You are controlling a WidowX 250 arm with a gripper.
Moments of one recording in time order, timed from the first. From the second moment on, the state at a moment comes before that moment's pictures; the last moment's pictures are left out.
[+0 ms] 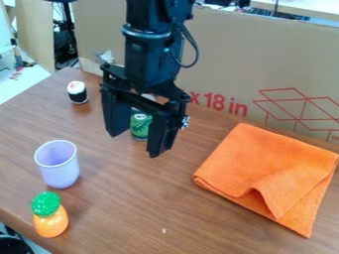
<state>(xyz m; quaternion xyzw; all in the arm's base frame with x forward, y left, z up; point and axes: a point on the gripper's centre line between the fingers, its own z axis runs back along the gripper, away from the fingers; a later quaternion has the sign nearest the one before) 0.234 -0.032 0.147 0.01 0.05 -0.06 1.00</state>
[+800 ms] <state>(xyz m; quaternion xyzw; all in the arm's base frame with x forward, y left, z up) 0.241 0.024 0.132 0.05 0.03 -0.04 1.00</state>
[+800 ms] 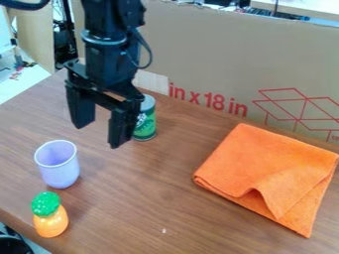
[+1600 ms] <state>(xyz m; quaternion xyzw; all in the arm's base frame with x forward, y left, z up) 0.235 0.086 0.105 0.07 0.04 0.02 1.00</state>
